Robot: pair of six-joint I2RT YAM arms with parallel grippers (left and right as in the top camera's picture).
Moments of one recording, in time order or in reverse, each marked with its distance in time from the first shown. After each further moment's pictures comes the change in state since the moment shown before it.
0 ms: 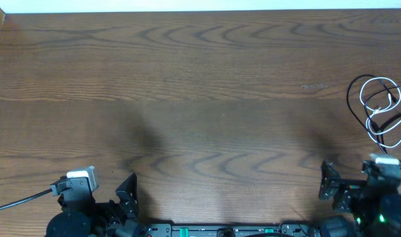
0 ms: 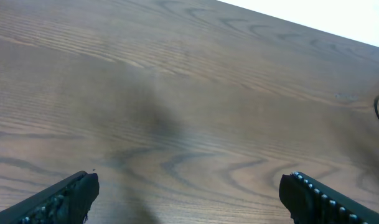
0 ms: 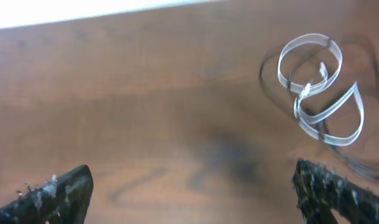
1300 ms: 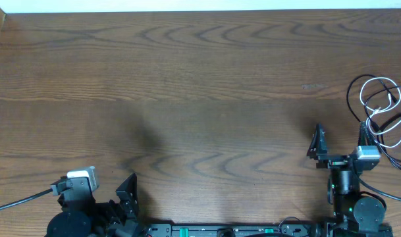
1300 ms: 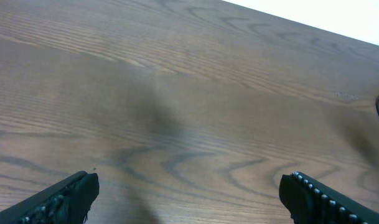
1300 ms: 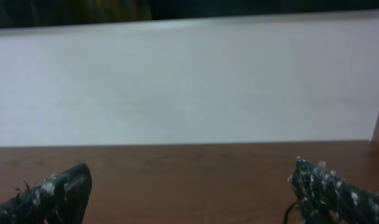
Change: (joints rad) left arm 0.000 0.000 -0.002 -0.002 0.000 0.000; right arm -0.252 -0.263 -0.843 1.287 -0.248 -0.118
